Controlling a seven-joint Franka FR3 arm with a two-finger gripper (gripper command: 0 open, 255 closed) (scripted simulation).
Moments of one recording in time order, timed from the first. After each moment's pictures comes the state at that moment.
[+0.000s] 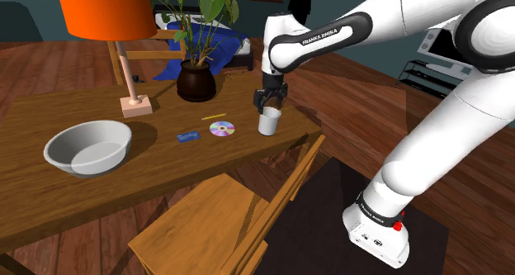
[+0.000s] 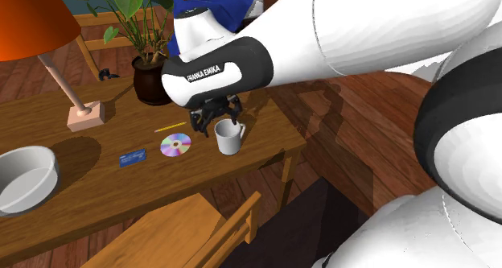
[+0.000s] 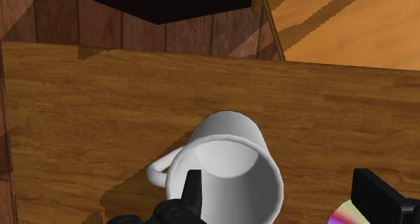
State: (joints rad) arm -0.06 -0.14 0.16 -2.26 -0.05 2.10 0.27
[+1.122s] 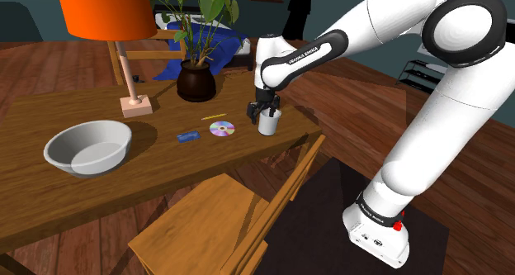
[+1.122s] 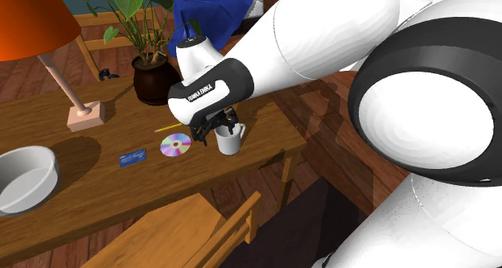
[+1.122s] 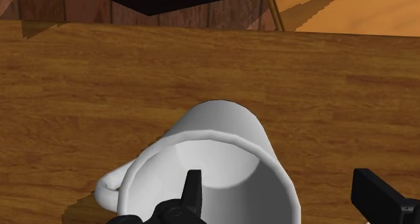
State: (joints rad) arm -0.07 0.02 0.17 -2.27 -0.09 2.26 0.32
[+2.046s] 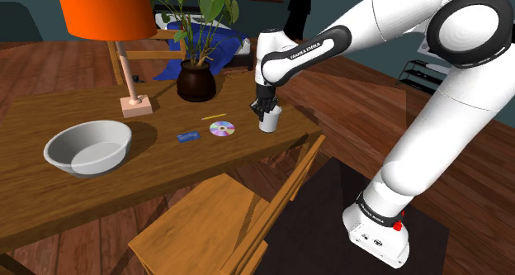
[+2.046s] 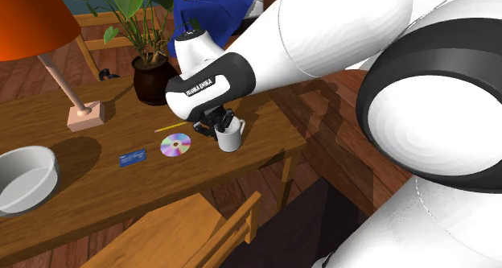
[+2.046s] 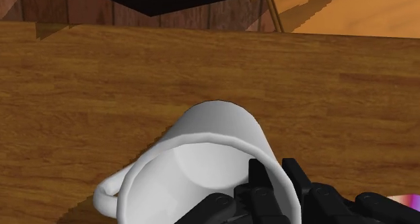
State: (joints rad) arm -0.07 -0.01 0.17 -2.25 -0.08 2.22 0.32
